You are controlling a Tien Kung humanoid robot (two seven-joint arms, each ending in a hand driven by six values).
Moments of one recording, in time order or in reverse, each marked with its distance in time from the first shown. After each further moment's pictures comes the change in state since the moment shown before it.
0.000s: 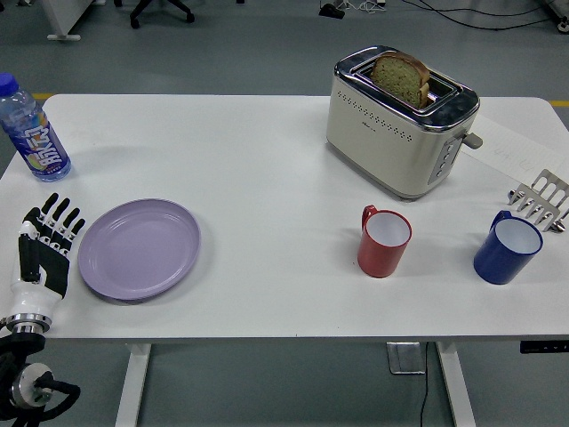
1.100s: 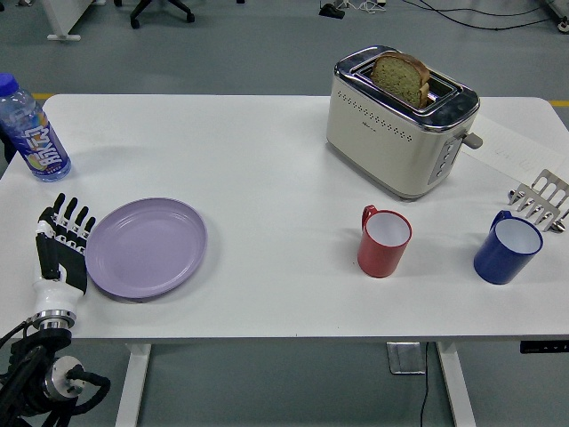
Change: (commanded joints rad) left arm -0.036 -0.060 0.050 0.028 -0.052 0.077 -0.059; right arm 0.006 -0.003 -0.003 0.000 0.002 0.001 0.001
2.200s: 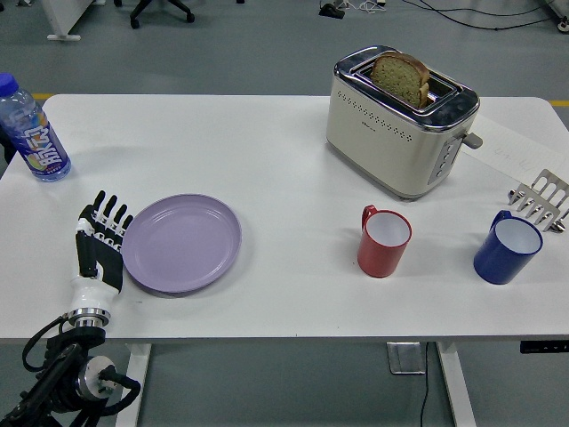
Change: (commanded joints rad) left arm -0.020 -0.031 0.129 -0.013 -0.014 0.035 -0.032; right arm -0.008 -0.004 -0.002 0.000 -0.009 0.002 -0.001
